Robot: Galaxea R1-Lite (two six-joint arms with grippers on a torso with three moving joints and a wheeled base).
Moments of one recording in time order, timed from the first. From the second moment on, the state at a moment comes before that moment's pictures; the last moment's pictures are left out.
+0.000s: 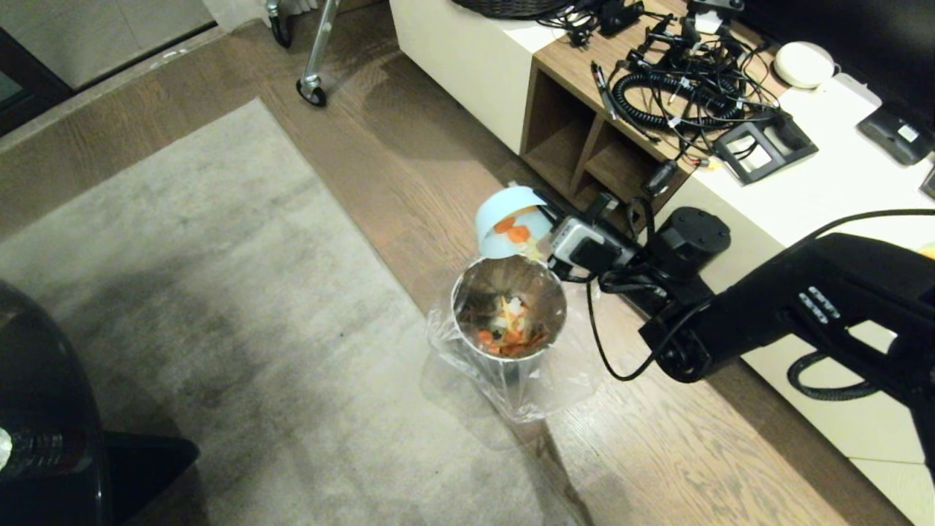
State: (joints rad) left arm 0.00 0.00 0.00 -0.01 0.01 -0.01; right arm 0.43 2.26 -1.23 -1.52 0.35 -1.00
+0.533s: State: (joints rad) left arm 0.00 0.00 0.00 -0.01 0.01 -0.01; right arm 0.43 2.28 -1.35 -1.52 0.35 -1.03
